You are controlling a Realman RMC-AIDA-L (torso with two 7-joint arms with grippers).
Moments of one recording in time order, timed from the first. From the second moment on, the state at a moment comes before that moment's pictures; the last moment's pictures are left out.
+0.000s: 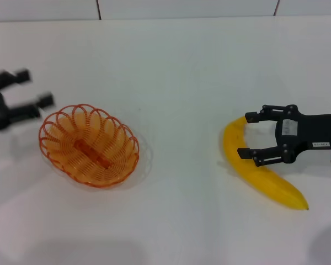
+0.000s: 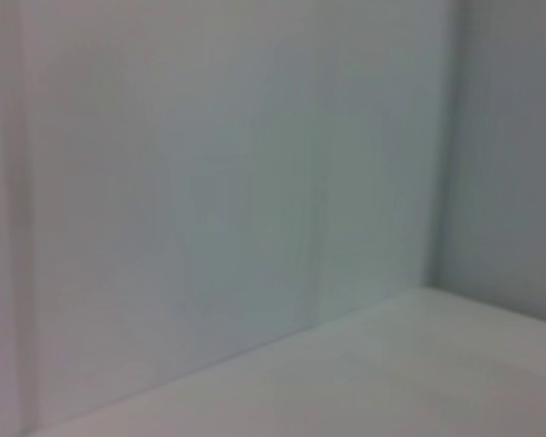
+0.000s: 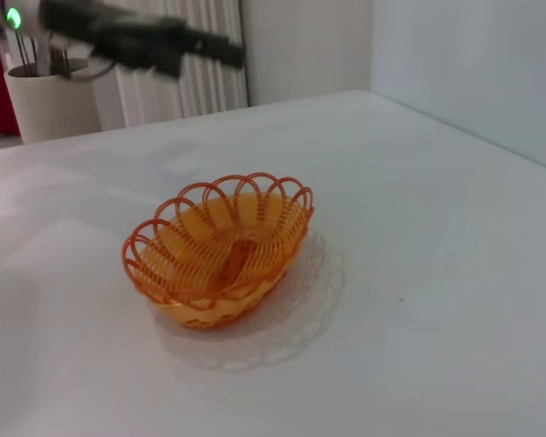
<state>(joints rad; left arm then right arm) -0.41 -2.02 0.56 0.74 1.86 1.61 -1.29 0.50 2.03 -0.54 -0.65 -2.24 -1.59 1.13</state>
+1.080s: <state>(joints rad) -0.69 -2.00 0.56 0.84 2.50 1.41 -1.85 0.50 2.03 -0.55 -0.65 -2.24 -1.59 1.15</state>
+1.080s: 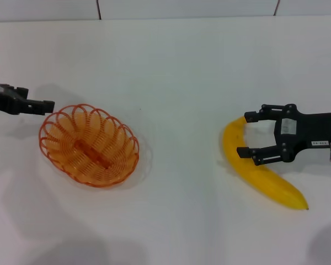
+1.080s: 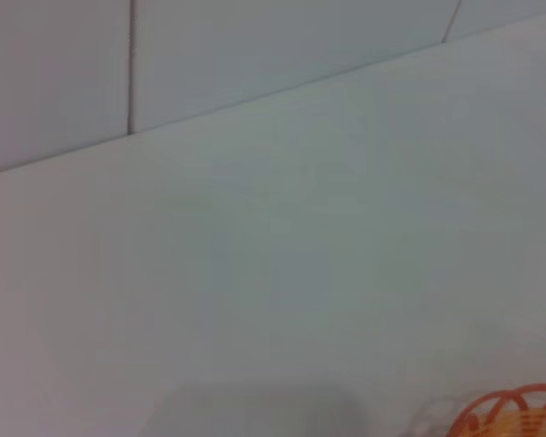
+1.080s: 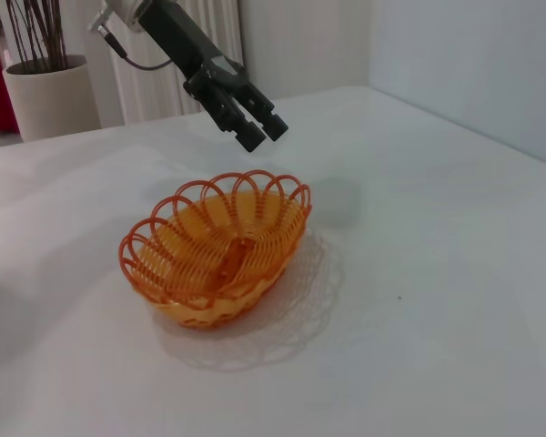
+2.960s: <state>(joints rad) -0.73 -2.03 0.77 0.75 2.56 1.27 -1.92 0.51 2.03 -0.56 -0.65 -2.24 -1.59 1.15</state>
